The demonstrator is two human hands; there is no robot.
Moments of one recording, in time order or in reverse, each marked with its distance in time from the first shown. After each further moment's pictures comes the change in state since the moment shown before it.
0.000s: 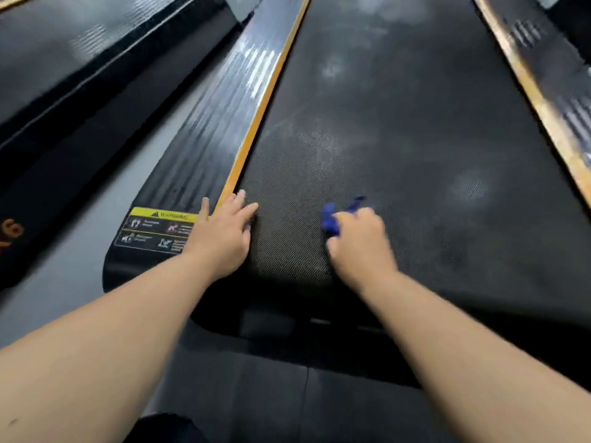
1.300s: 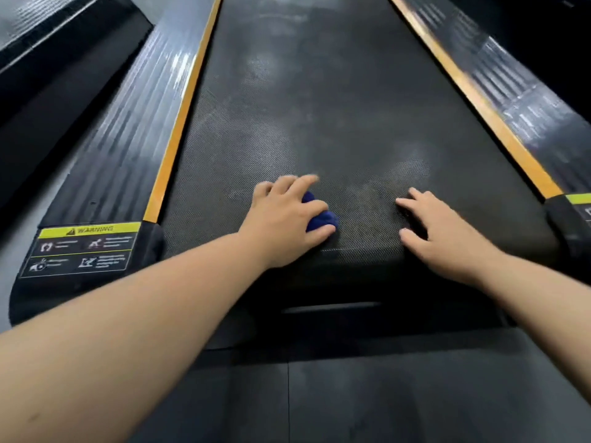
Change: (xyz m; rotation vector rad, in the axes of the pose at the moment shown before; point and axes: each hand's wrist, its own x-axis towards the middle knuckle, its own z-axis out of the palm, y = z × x) left_hand 0.024 0.134 0.022 0.030 0.286 0.618; right_hand -0.061 0.147 -0.069 -0.005 -0.181 0.110
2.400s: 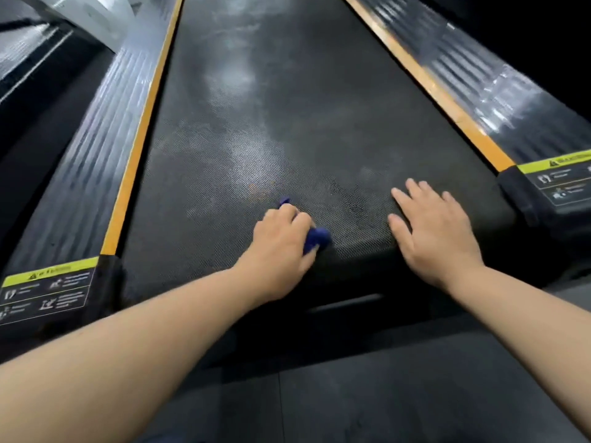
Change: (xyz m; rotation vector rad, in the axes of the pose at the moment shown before) left_hand 0.010 0.059 0.010 -0.184 -0.018 0.019; right_hand -0.015 0.049 0.019 -0.201 0.329 0.065
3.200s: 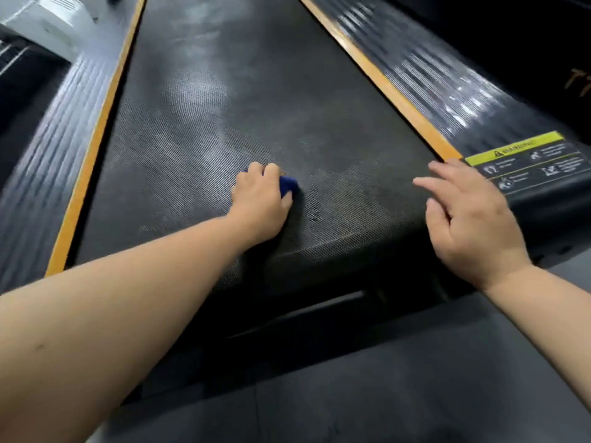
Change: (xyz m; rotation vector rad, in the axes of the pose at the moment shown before) left_hand 0.097 0.017 0.022 0.092 -0.038 -0.327; right_hand -0.022 0.075 -0.033 0.182 0.350 -0.041
